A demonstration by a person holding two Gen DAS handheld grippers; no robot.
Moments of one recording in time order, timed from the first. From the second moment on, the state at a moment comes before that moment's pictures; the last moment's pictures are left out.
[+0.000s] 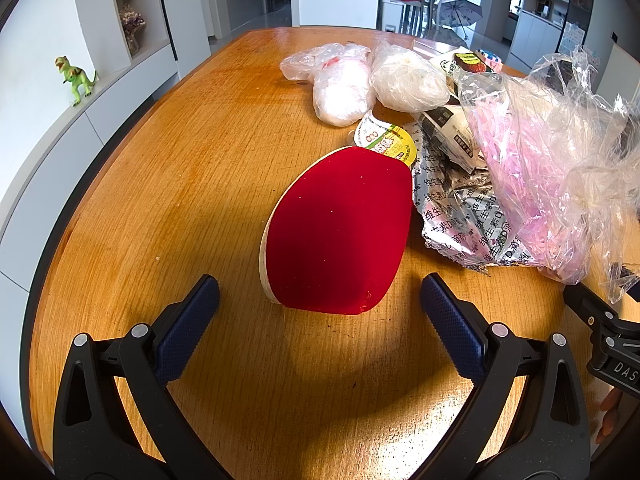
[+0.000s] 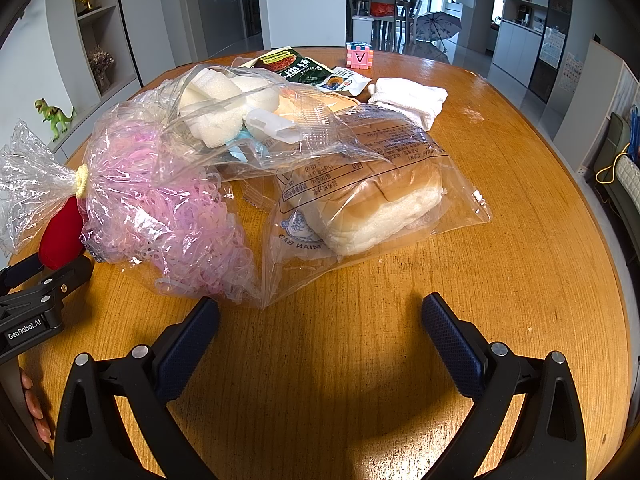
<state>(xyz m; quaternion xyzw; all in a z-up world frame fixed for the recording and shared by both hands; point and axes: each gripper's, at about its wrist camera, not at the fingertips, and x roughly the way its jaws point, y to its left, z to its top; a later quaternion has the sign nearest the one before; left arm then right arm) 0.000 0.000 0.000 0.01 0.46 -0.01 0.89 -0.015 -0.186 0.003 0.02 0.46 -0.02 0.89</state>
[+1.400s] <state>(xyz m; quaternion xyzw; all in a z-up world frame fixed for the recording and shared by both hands) -0.026 -0.036 0.120 0.02 0.44 -0.14 0.88 -0.081 -0.207 0.074 0.00 0.44 0.03 0.90</state>
